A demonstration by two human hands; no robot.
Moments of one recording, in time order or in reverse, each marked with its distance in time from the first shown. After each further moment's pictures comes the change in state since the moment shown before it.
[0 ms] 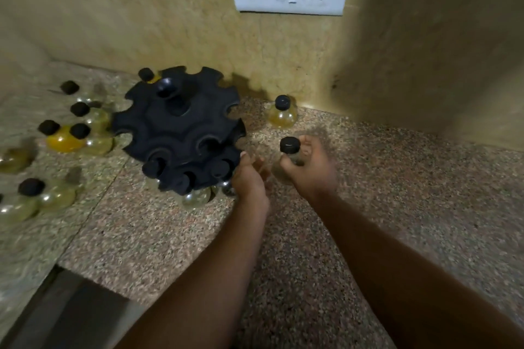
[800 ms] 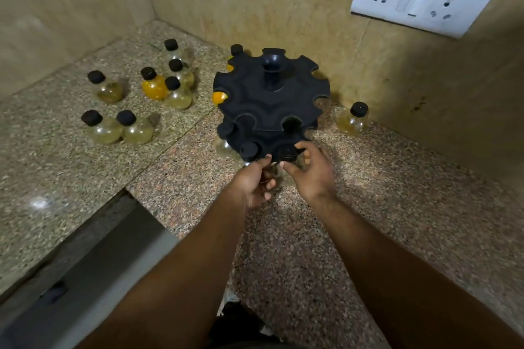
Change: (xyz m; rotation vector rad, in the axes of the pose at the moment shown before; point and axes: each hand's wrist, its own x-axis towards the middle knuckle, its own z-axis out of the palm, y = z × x) left_hand -0.011 0.068 -0.134 0.210 -0.220 -0.169; right_hand -0.043 -0.048 0.091 -0.088 -0.278 -0.204
